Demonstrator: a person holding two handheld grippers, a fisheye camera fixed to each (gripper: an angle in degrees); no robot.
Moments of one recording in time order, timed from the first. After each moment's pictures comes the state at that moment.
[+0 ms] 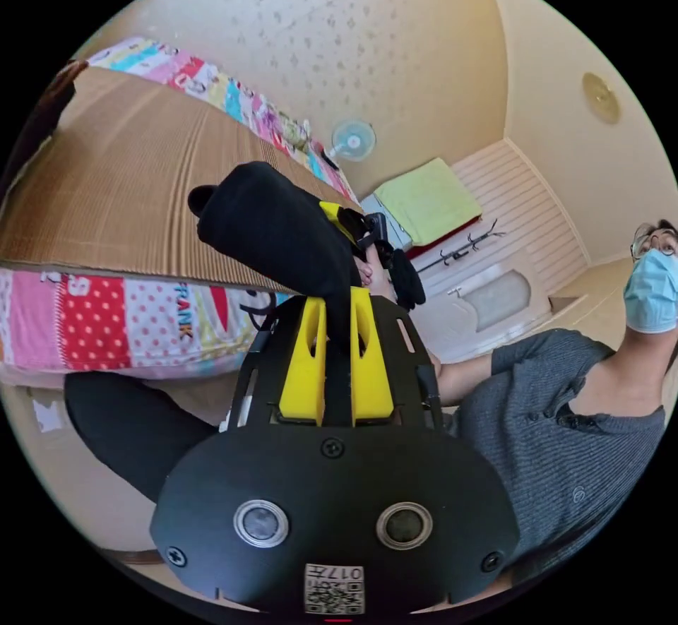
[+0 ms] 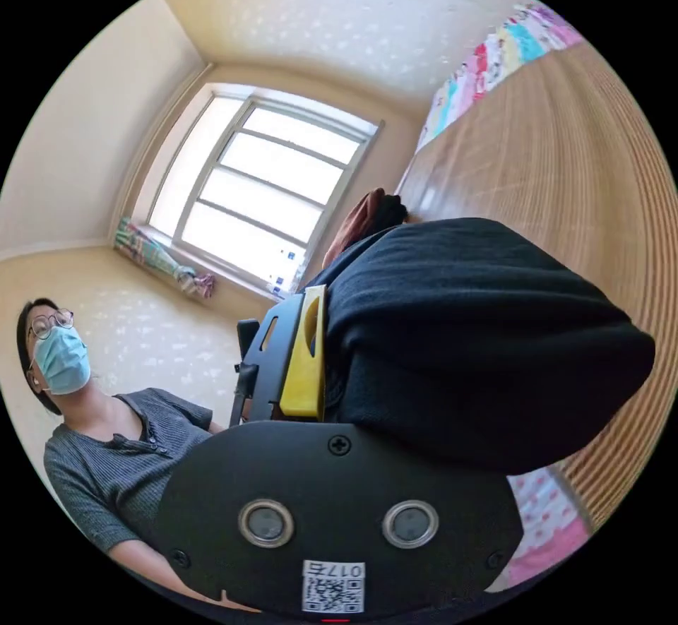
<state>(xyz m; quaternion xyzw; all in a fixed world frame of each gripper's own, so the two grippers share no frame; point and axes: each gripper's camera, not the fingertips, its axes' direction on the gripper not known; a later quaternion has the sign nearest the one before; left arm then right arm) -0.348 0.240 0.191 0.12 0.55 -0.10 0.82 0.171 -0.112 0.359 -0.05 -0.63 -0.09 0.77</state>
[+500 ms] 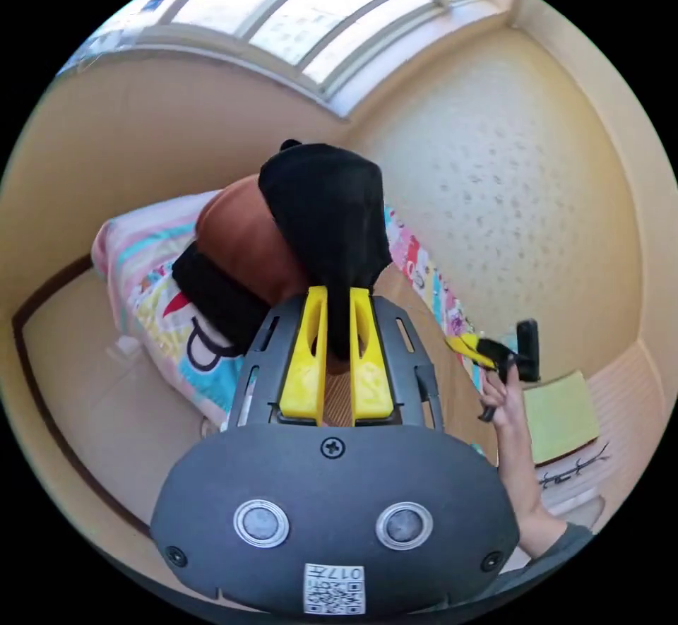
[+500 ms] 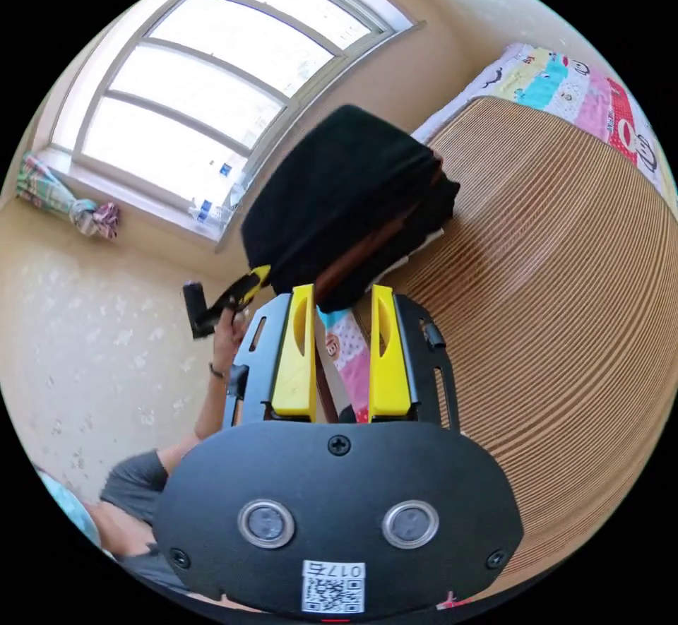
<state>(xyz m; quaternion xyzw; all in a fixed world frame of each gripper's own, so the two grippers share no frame) -0.667 0.273 0.285 0.18 0.28 -0.48 0.81 -0.145 -0.216 0.431 -0.22 -0.45 -0.26 0.83</state>
